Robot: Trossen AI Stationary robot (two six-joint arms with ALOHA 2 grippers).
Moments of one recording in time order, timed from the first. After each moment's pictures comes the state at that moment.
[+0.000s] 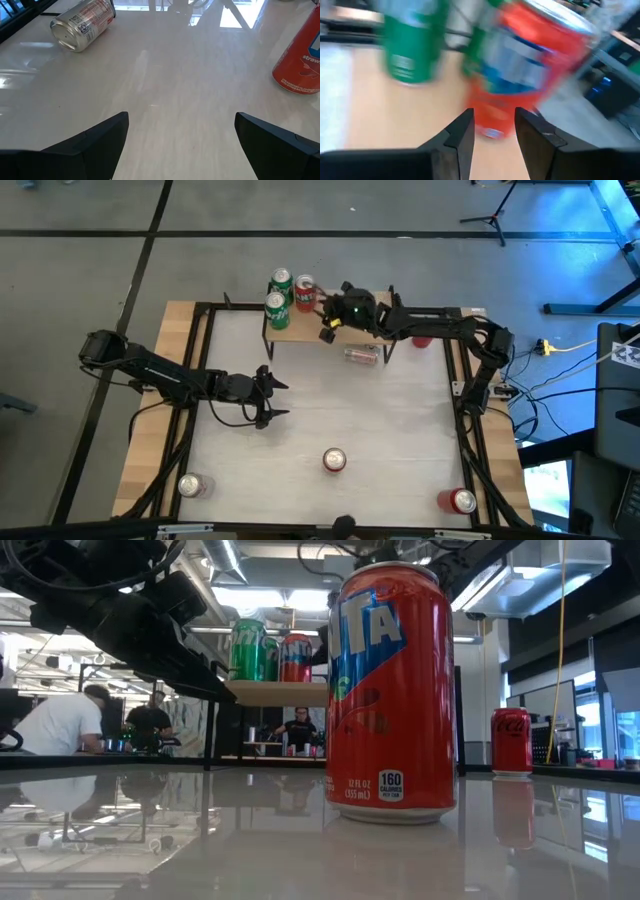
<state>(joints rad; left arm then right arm) -0.12 1.20 0.34 0.36 -0.21 -0.13 -0.40 1.79 1.27 0.19 0.12 -0.31</state>
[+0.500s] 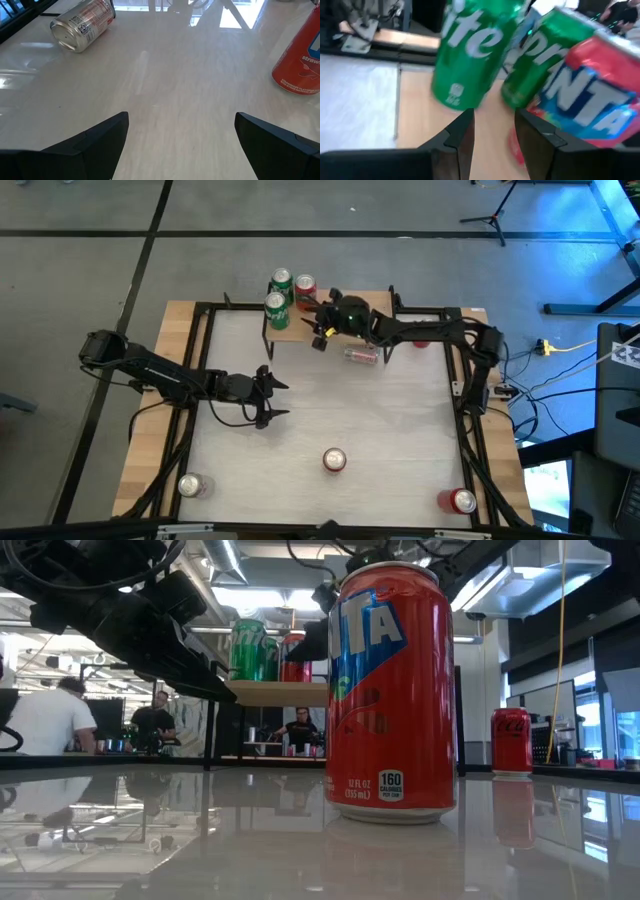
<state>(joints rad) -0.12 1.20 0.34 0.36 -0.21 -0.13 -0.35 1.87 1.27 0.36 0.03 -0.35</state>
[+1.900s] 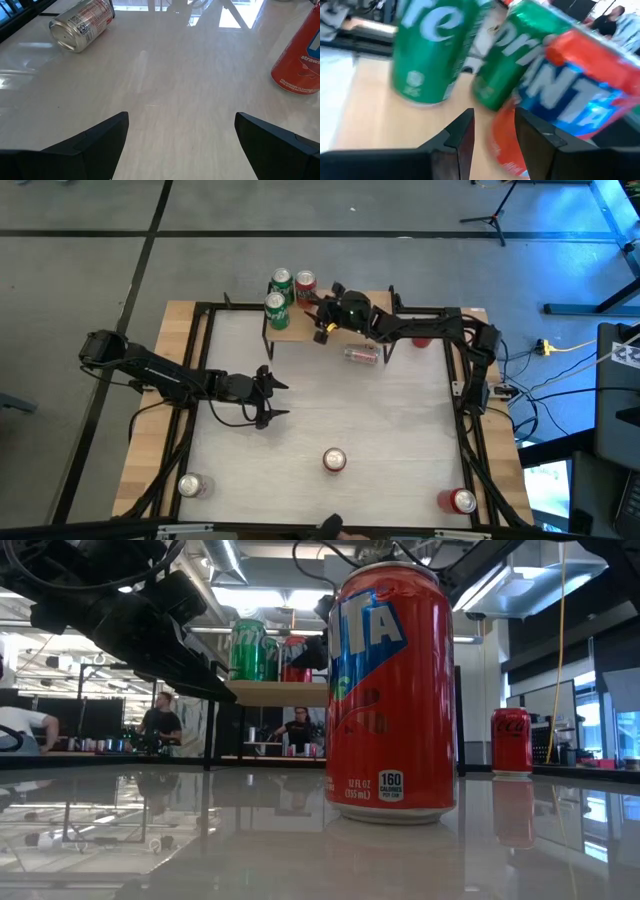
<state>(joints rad) -0.12 1.20 0.34 0.36 -0.20 -0.13 -0.39 1.89 1.27 0.40 0.04 -0.43</state>
